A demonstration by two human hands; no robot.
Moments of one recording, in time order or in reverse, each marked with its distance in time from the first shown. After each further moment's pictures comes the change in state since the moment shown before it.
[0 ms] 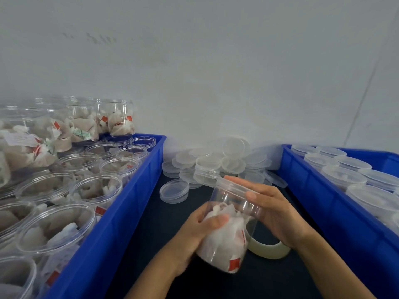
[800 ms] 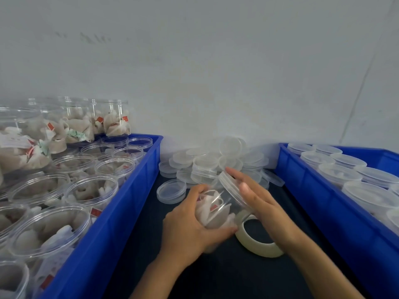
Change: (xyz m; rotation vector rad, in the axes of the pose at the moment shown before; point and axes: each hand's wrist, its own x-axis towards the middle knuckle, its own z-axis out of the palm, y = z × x) left_hand 0.002 -0.004 -0.002 0.790 0.461 0.341; right_hand -0.004 0.004 0.015 -0.298 0.174 0.029
